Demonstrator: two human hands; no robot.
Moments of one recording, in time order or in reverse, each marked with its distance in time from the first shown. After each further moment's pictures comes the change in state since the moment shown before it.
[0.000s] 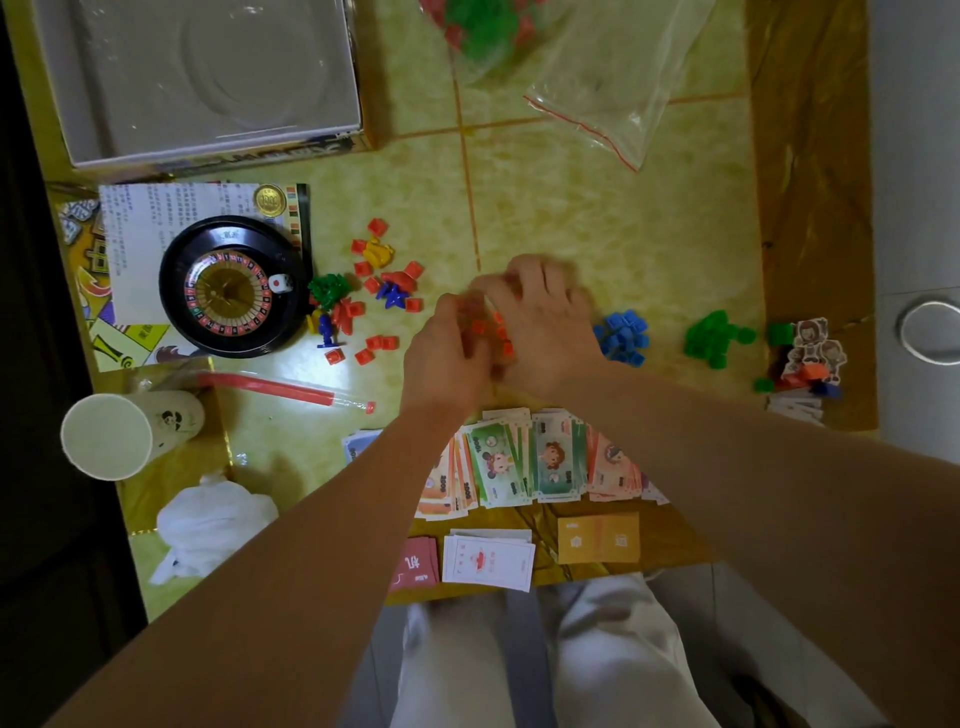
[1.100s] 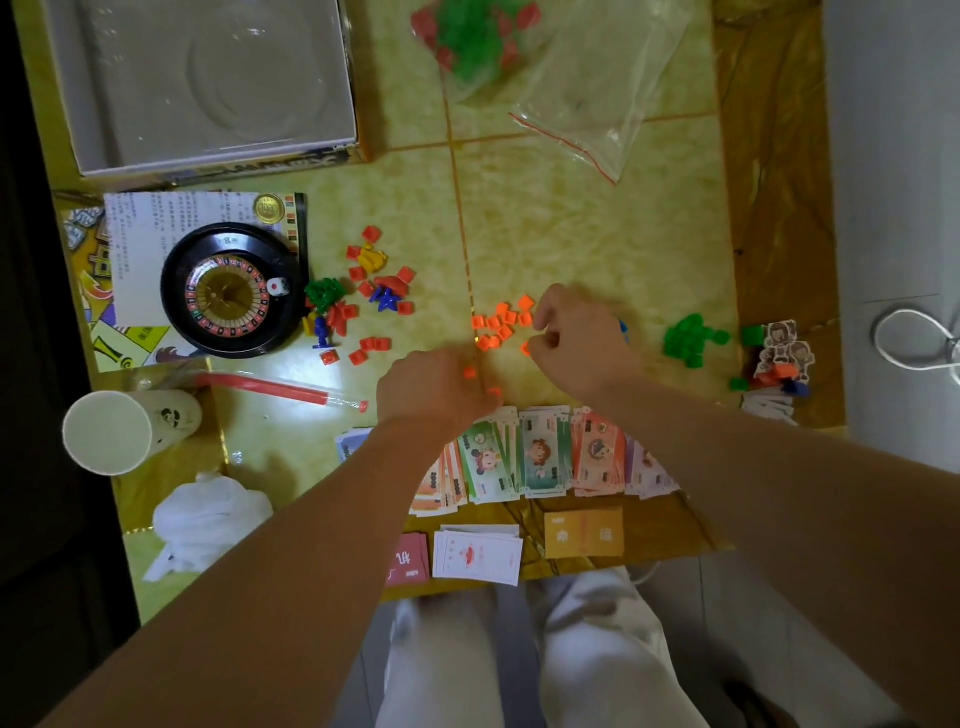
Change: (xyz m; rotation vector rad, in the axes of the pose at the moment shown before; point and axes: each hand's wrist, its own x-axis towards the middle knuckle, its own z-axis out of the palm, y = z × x) left_hand -0.018 0.003 -0.010 0.567 -0.215 -0.053; right_hand -0.027 0.032 -0.016 0.429 -0.033 0.255
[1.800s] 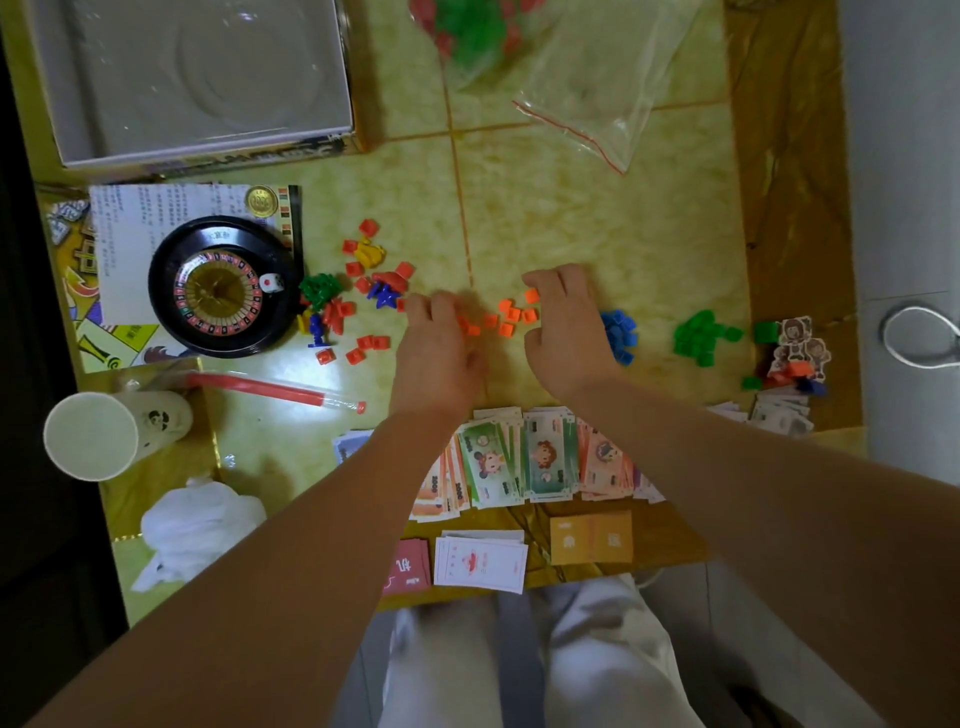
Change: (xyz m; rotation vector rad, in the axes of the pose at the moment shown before) left_hand 0.018 0.002 0.009 -0.284 0.321 0.171; right_hand 0.012 -0.006 0.025 -0.006 0.130 -0.099
